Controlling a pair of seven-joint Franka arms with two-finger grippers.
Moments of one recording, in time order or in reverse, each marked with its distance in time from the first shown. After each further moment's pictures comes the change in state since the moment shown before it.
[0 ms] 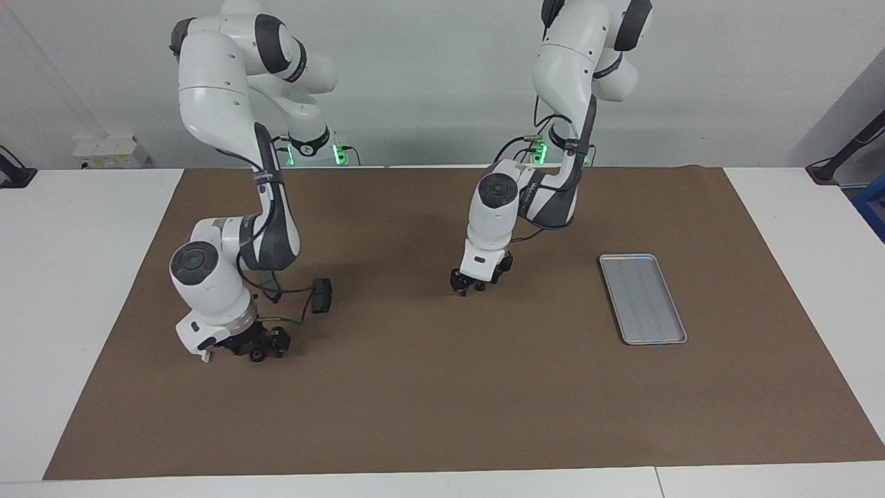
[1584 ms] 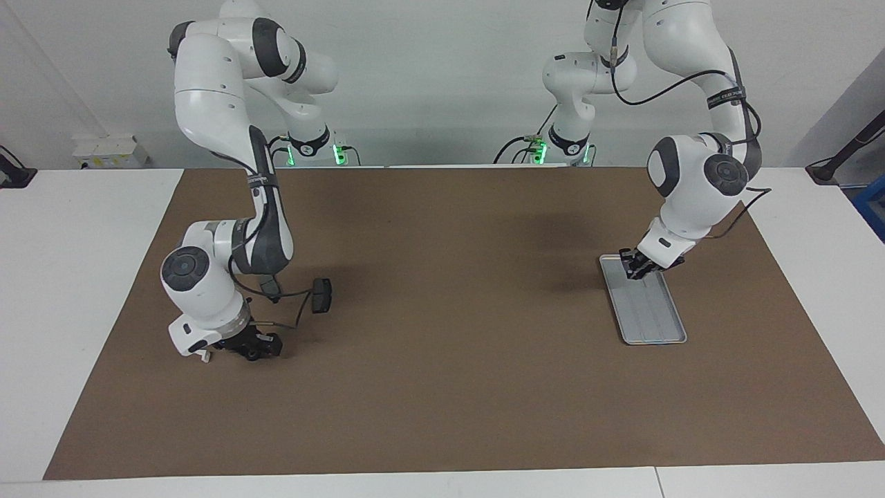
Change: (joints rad) left arm 0.571 -0.259 0.037 -0.157 0.004 -0.181 1.079; right arm -0.017 0.005 0.000 0.011 0.000 -0.040 0.042
